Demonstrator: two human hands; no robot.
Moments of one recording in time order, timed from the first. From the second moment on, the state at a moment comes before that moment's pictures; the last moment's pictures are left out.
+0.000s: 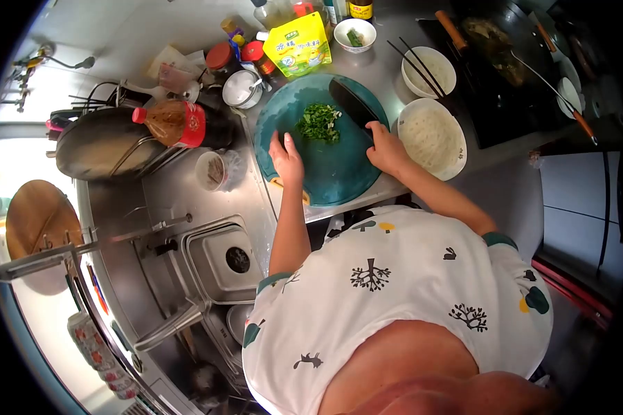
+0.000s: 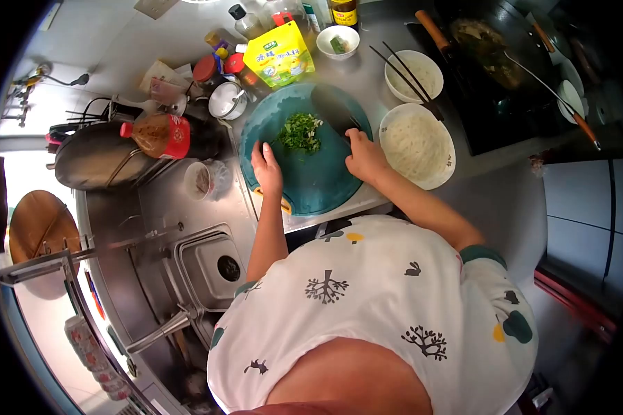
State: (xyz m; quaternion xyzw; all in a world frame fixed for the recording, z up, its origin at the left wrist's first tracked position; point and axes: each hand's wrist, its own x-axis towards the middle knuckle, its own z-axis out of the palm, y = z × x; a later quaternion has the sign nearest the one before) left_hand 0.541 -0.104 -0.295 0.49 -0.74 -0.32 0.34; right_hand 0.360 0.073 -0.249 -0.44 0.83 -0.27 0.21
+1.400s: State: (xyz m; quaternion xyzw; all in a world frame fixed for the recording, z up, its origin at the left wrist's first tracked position) left_hand 0.472 -0.098 -0.316 0.37 -0.81 -0.23 0.40; right_hand 0.404 0.067 -0.301 -0.20 0.58 -0.53 0.59
